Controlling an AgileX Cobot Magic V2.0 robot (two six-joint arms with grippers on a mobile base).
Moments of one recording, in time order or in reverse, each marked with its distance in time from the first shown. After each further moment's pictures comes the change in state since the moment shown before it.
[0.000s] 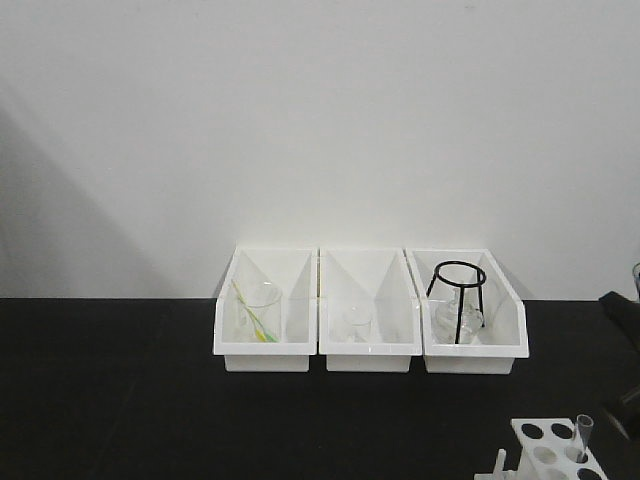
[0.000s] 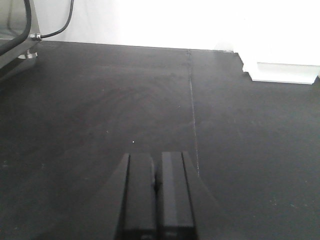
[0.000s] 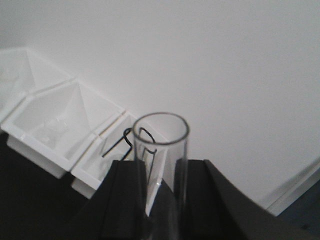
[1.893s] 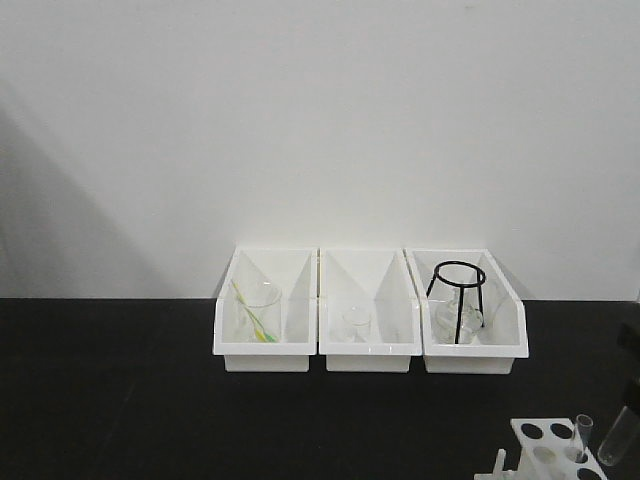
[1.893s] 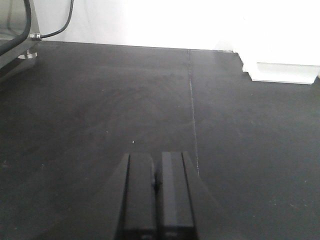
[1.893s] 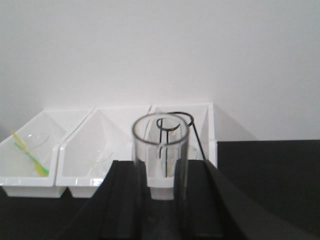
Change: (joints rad) left arm 0.000 0.000 0.000 0.000 0.000 0.000; right arm -0.229 0.067 0.163 0.326 -0.309 0.329
